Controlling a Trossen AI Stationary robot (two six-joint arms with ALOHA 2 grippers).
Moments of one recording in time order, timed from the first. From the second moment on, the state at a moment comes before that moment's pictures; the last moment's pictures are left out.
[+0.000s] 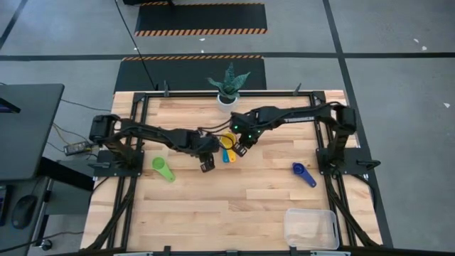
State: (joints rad) left arm 0.02 1.70 1.04 -0.49 -0.19 -0.28; right arm -0.16 1.84 1.42 -0.86 -0.11 0.54
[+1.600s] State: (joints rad) left arm -0.07 1.25 1.04 -1.06 -0.21 -1.20; right arm -0.15 1.45 1.42 -0.76 0.09 0.23
